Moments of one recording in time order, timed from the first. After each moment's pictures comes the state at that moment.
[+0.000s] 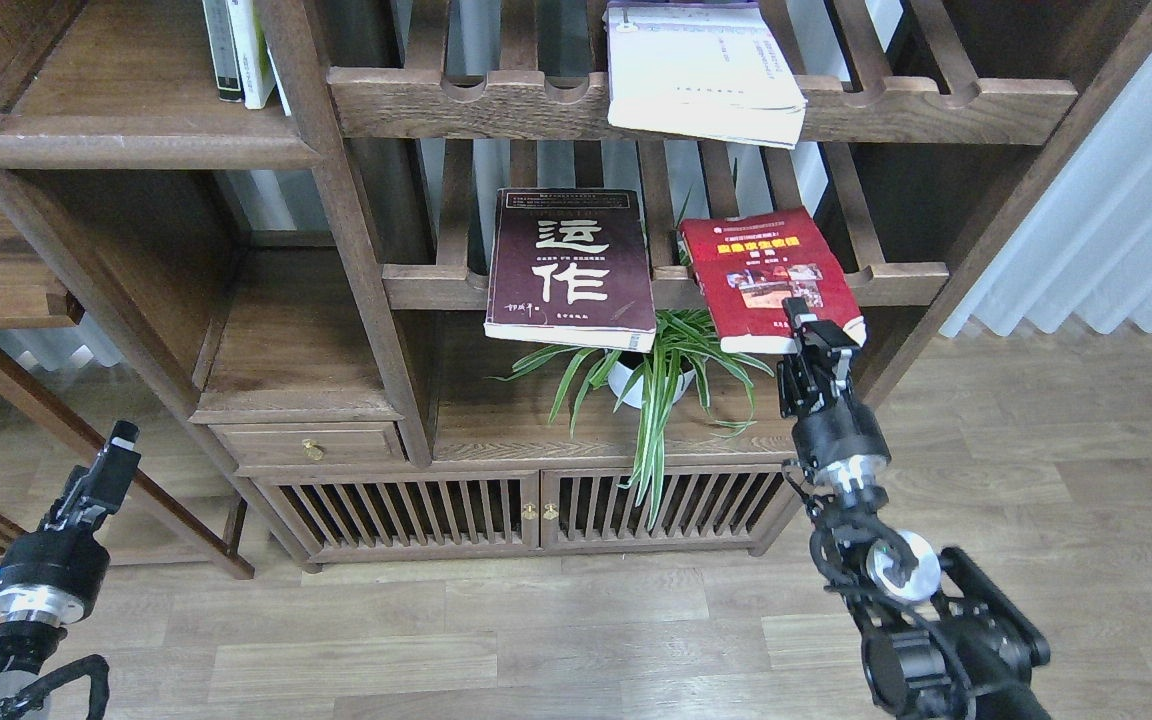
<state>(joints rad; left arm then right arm) -0.14 0.34 -0.92 -0.66 0.00 -0.49 -0.49 0.00 -0.04 1.28 1.03 0.41 0.58 -0.01</state>
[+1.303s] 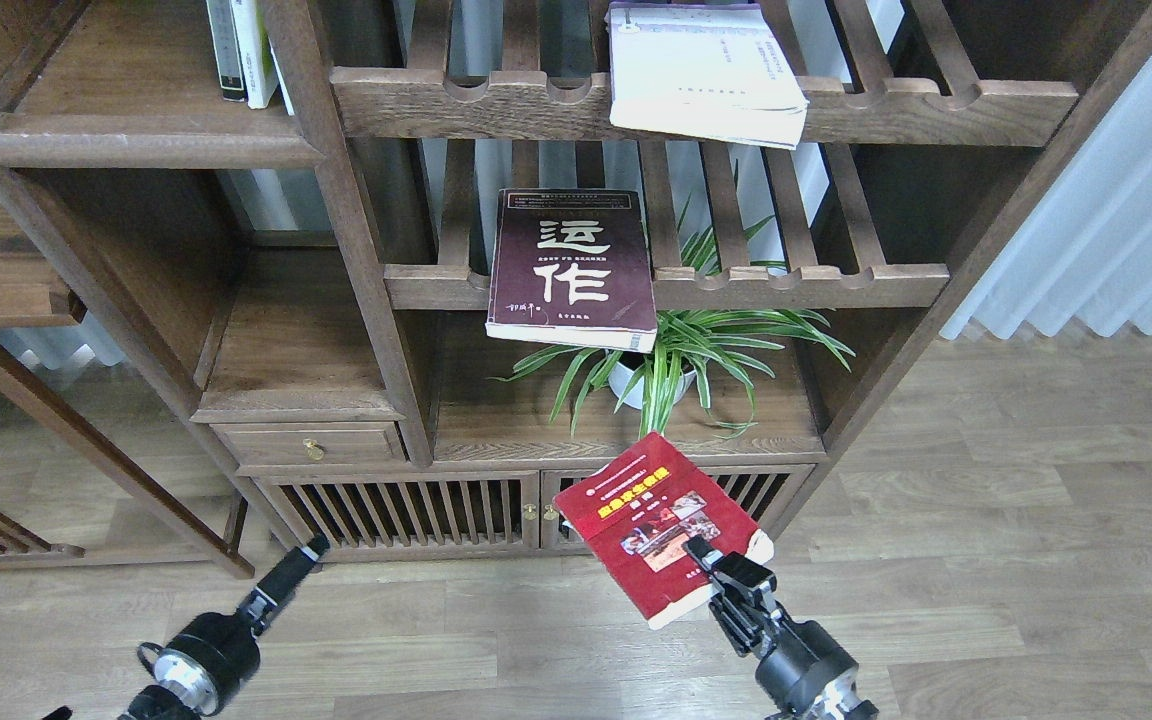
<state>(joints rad) -0.02 0.17 -0.84 -0.75 -0.39 -0.49 0.14 -0.17 -0.01 0.98 1.04 0.29 0.58 -0.15</state>
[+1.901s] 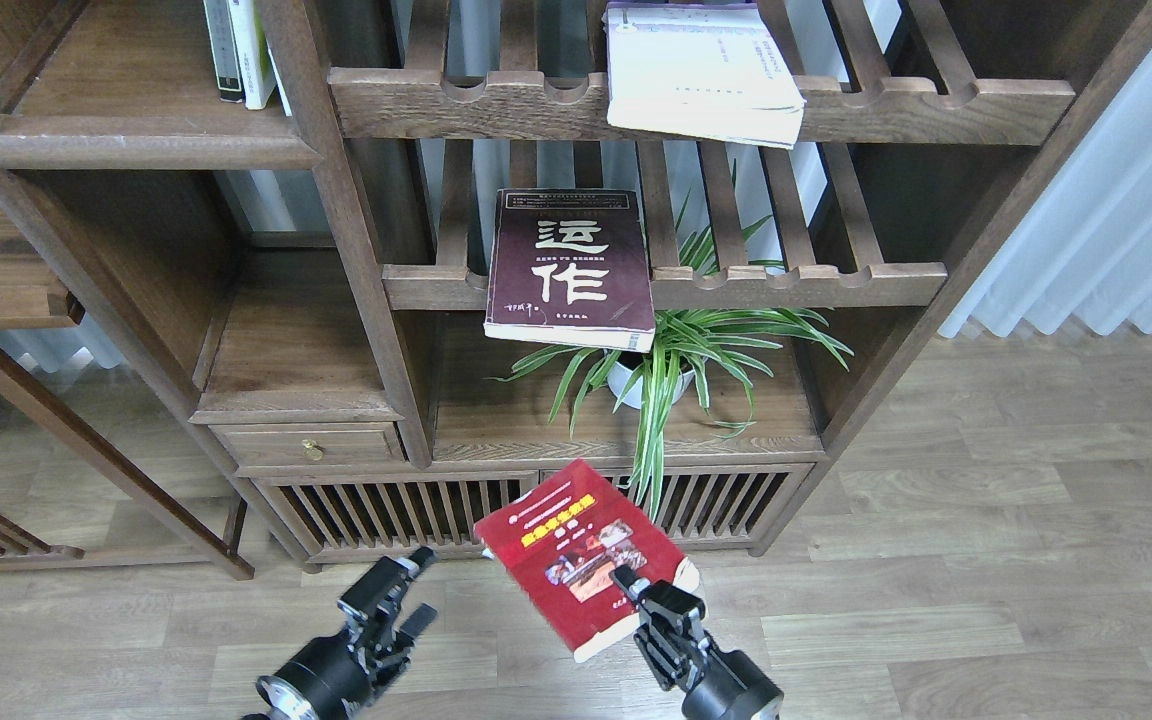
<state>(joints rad) 0.00 0.11 -0.67 -0.93 -0.54 -0.49 0.19 -0.20 0.02 0.89 0.99 0.29 0.58 -0.18</state>
